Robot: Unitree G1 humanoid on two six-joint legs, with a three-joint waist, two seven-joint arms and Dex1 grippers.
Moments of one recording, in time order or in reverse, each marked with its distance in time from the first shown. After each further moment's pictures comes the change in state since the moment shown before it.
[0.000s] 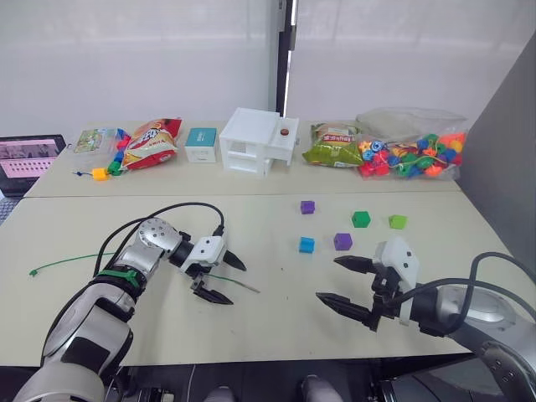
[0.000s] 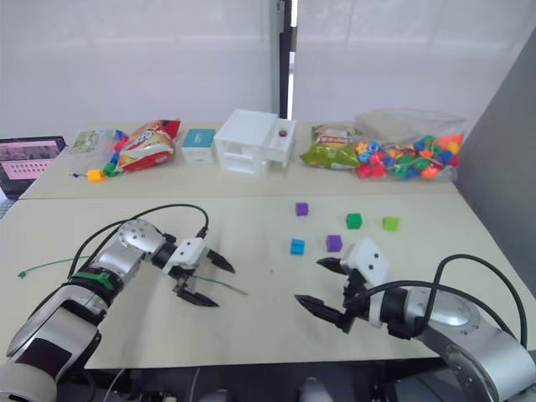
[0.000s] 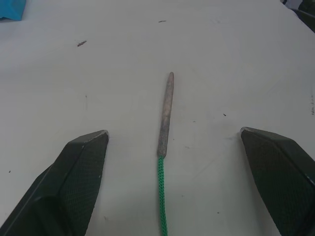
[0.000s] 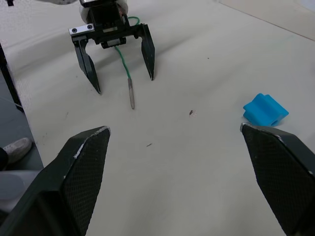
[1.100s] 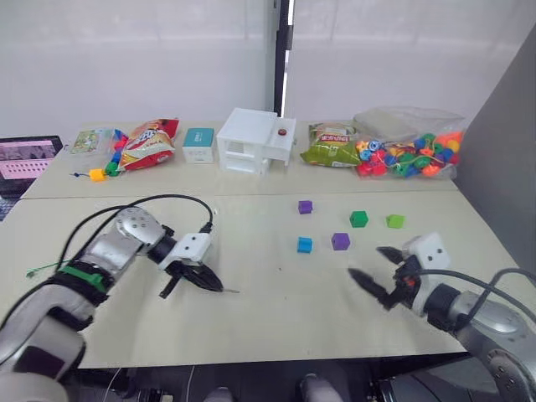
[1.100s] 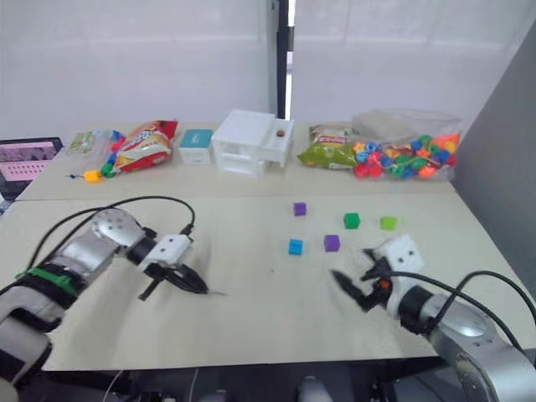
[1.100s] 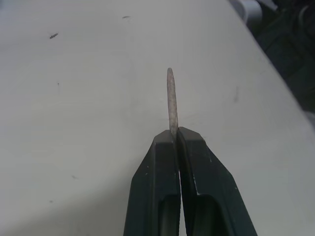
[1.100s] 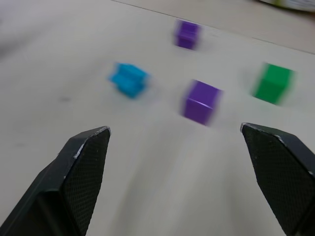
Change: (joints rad) left arm 0.128 0.344 0.001 -0.567 -0.134 0.389 0.002; right arm 0.081 0.165 -0.071 0.200 -0.227 -0.099 -0.347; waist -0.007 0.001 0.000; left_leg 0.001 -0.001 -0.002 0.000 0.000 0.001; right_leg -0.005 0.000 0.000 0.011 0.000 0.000
